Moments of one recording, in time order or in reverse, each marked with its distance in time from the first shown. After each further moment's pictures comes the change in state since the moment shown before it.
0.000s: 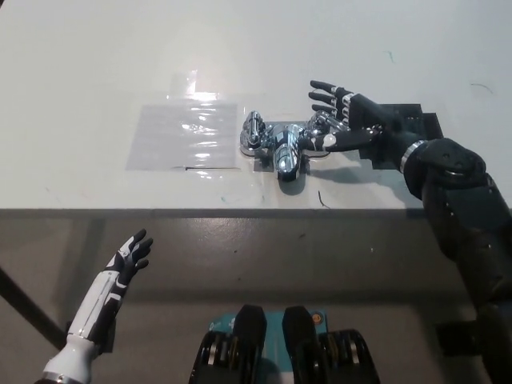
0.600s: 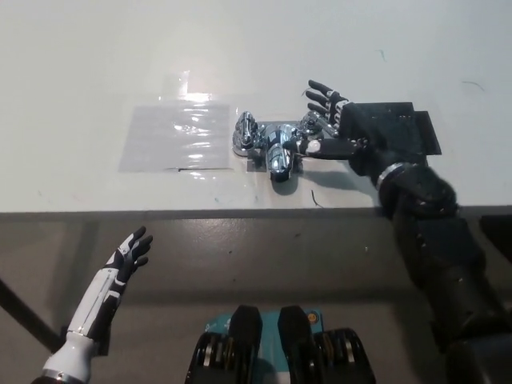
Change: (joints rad) left_arm -0.008 0.002 0.002 0.000 0.000 -0.001 -0.001; right_arm 0.083 0.132 -0.065 -0.083 -0.009 -0.104 -0.251
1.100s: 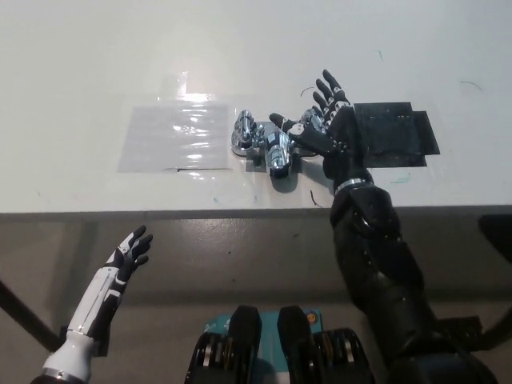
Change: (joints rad) left_arm -0.002 0.000 0.000 0.000 0.000 0.000 0.000; right_arm -0.012 0.165 -0.128 0.035 0.032 -0.161 -0.319
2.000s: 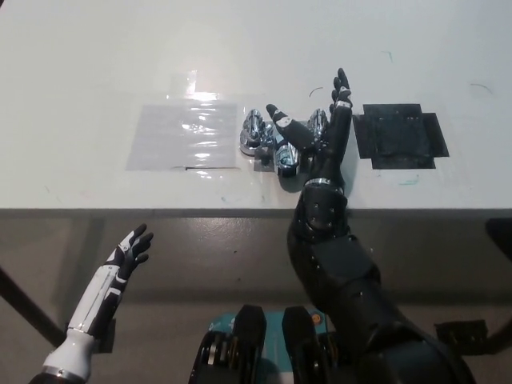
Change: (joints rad) left_arm -0.007 0.003 0.000 0.000 0.010 -0.001 0.000; right_arm -0.051 0.059 0.117 0.067 -0.165 -0.108 -0.498
